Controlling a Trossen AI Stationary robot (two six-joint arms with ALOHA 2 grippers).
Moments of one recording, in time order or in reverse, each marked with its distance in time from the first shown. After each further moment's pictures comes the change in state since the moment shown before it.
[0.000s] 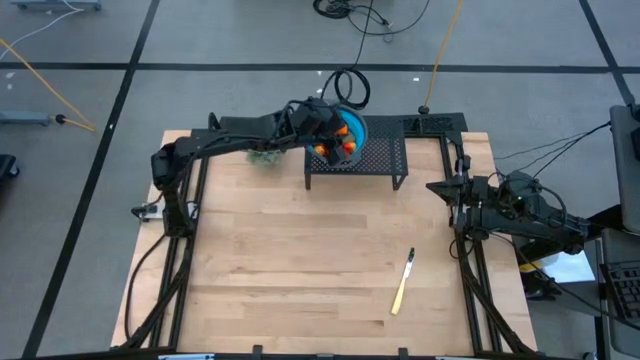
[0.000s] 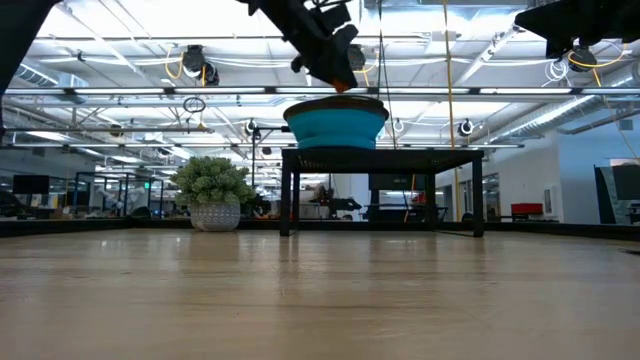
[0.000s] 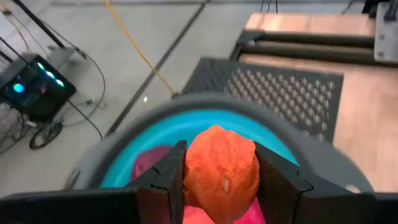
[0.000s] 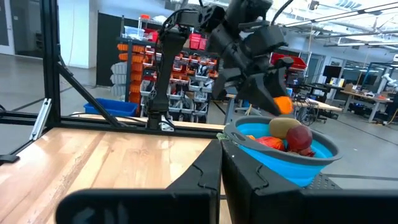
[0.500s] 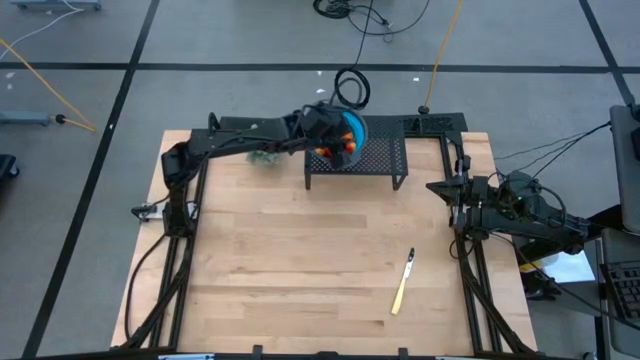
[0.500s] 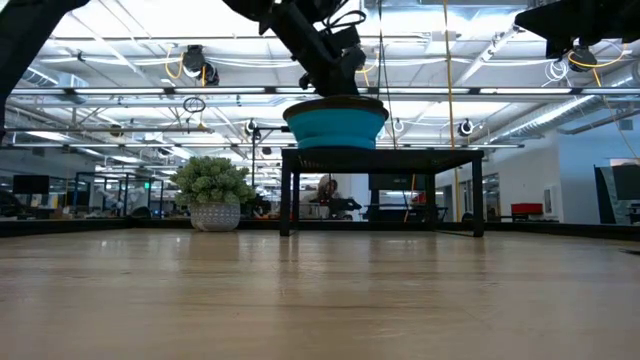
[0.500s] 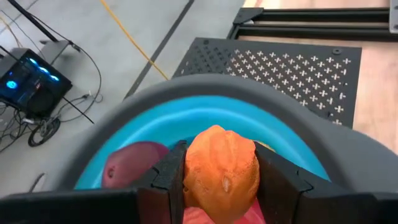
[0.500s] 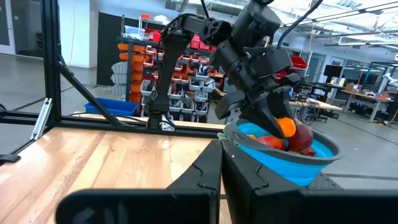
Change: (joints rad) left arm 0.009 0.078 0.000 0.026 0.014 0.035; right arm 0.000 0.000 0.000 0.000 0.001 0.002
